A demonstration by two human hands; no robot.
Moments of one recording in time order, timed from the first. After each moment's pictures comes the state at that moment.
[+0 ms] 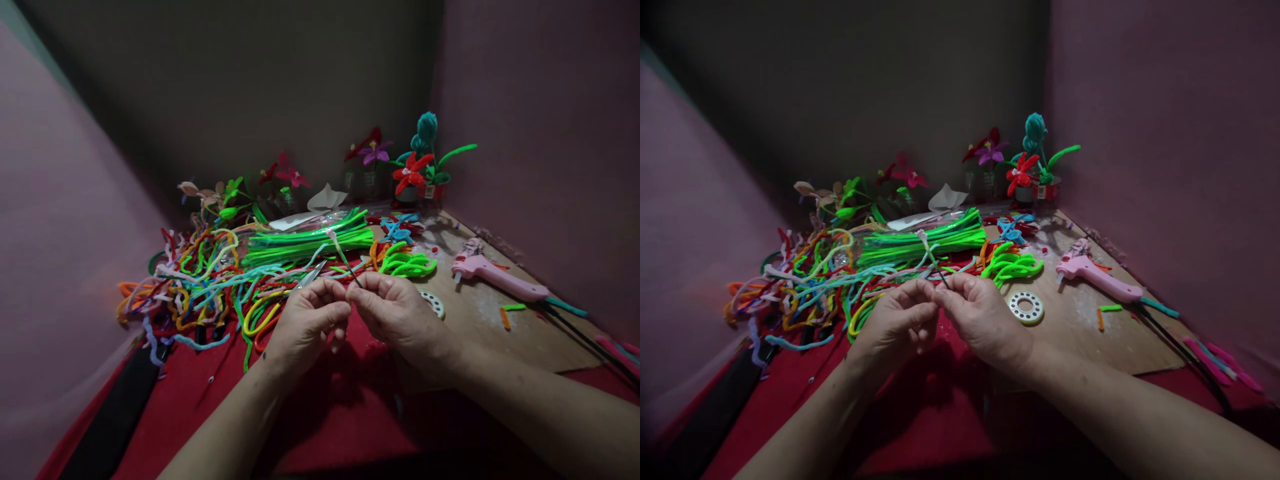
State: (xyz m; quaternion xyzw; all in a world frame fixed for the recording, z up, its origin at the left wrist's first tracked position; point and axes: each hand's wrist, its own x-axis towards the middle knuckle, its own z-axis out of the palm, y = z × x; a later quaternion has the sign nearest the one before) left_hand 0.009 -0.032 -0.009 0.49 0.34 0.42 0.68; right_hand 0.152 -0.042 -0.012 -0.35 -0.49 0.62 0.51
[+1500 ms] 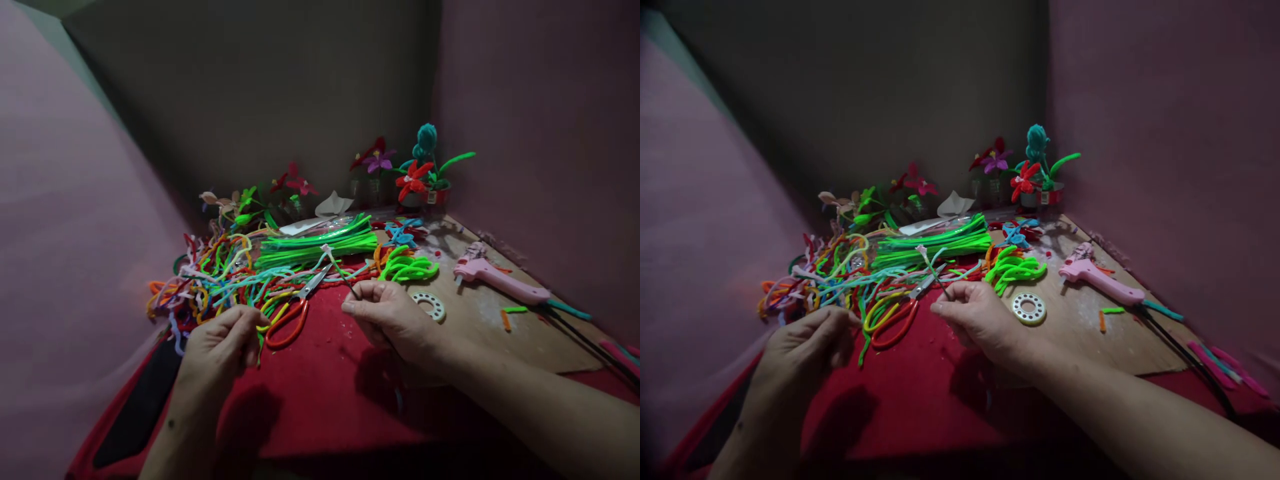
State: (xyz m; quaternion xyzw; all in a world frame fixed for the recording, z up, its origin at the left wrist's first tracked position) left_hand -0.079 -0.074 0.013 0.55 0.59 0.47 0.36; right_hand 0.152 -0.046 -0.012 -0.31 -0.47 0.69 0.45
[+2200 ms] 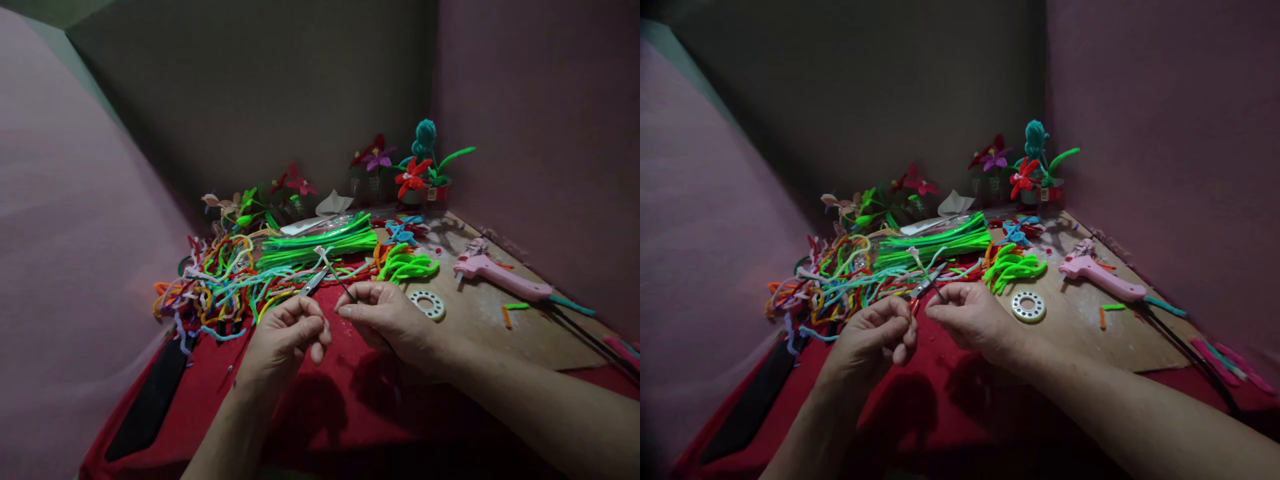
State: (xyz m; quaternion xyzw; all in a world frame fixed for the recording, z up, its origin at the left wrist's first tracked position) left_hand -0.019 -0.063 0.003 0.50 0.39 0.45 0.64; right_hand 0.151 -0.050 -0.010 -0.29 -0.48 0.70 0.44
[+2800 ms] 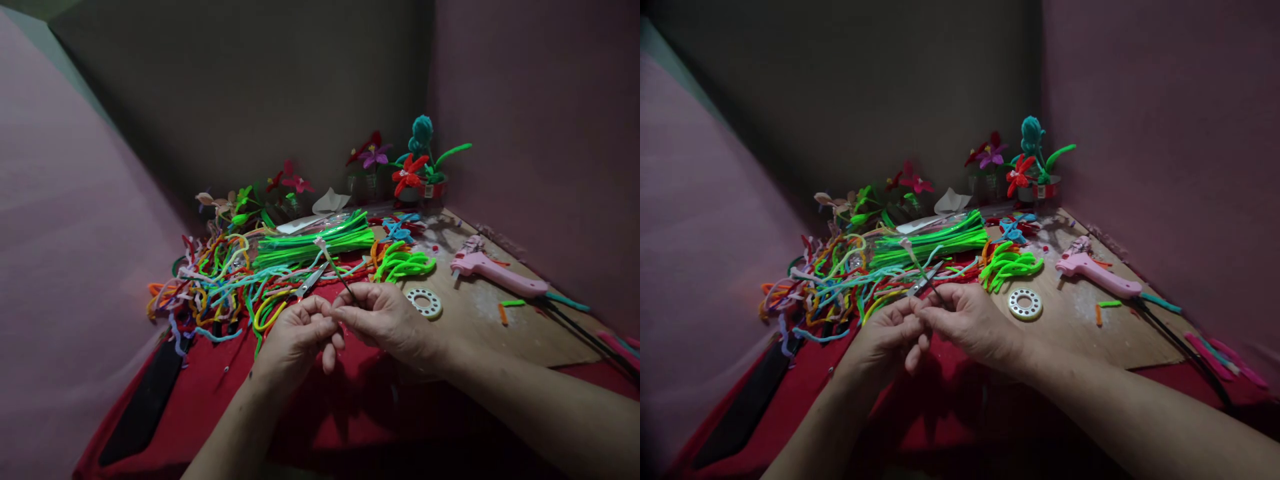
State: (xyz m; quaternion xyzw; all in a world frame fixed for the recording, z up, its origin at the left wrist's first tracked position) left_hand -0.007 -0.054 -0.012 0.46 0.35 0.40 0.71; right_hand 0.150 -0.052 -0.011 -0.28 -0.55 0.63 0.48
